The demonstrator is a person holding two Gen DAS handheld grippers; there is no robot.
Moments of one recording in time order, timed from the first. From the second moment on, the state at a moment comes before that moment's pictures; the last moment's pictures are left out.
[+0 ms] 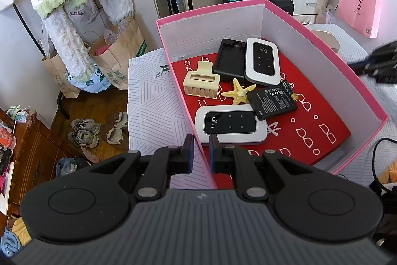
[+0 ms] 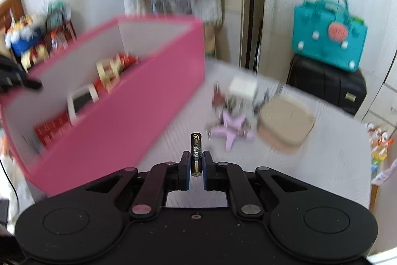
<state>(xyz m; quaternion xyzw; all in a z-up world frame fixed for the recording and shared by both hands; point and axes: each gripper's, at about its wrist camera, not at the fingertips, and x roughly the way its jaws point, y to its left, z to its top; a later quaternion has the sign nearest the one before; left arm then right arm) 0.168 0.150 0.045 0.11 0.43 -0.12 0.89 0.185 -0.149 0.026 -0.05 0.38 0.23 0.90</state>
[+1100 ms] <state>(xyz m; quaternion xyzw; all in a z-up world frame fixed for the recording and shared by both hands) 0.167 0.152 0.047 0.10 0.43 -0.12 0.89 0.206 -0.045 0.057 -0.15 0.40 0.37 0.82</state>
